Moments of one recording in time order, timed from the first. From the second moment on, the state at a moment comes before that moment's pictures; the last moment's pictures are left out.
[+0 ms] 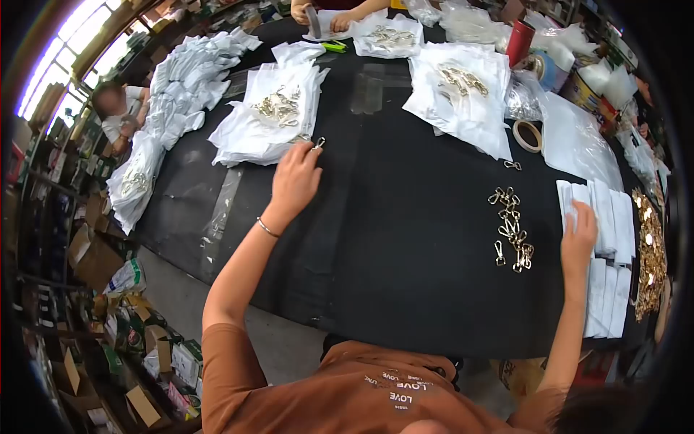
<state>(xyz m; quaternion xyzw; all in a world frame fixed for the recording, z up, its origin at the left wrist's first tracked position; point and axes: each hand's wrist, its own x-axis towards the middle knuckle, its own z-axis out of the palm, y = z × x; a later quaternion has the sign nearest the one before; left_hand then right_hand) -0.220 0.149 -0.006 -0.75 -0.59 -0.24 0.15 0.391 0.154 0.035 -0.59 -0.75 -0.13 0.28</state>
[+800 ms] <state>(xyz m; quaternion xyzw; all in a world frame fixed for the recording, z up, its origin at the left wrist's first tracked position) -0.323 0.188 -0.034 -0.64 -0.69 -0.33 0.00 -0.089 0.265 -0.027 -0.34 -0.91 -0.04 0.23</state>
